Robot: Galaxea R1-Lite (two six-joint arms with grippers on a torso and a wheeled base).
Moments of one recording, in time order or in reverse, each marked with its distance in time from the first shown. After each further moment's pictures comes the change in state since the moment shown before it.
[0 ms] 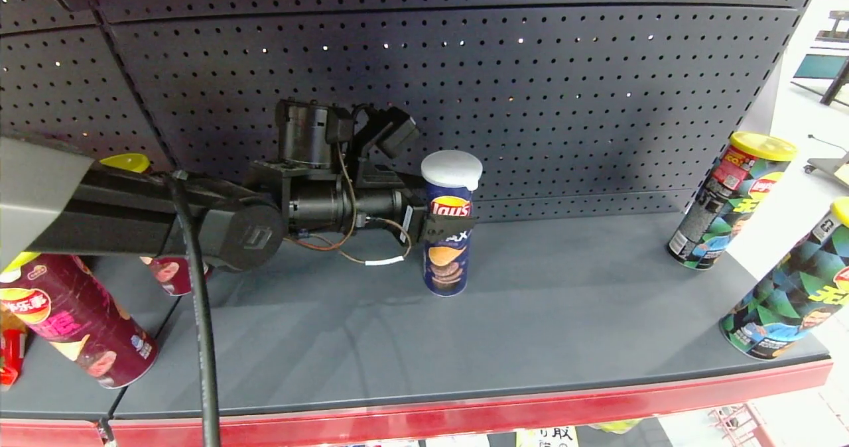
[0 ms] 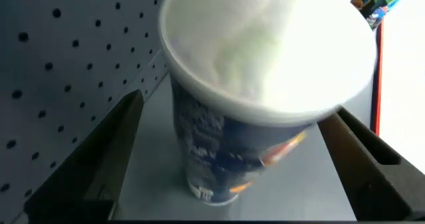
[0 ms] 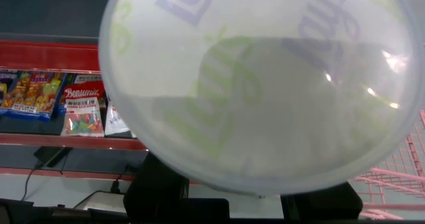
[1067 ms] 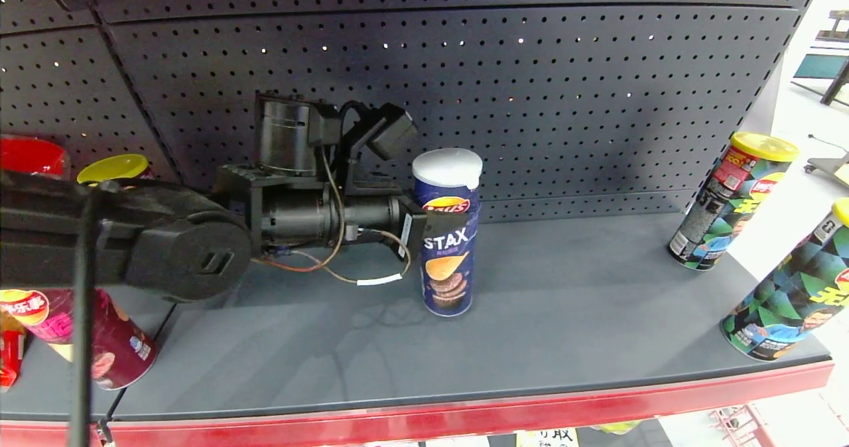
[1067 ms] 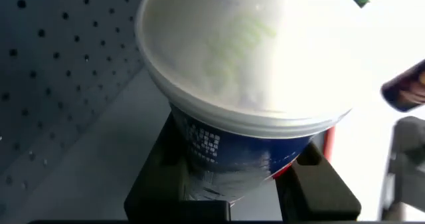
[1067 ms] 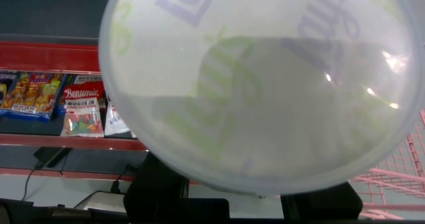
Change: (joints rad) left arm -0.066 -0.143 0.139 0.000 0.050 -0.096; right arm 0.000 -0.001 0.000 0.000 0.000 0.000
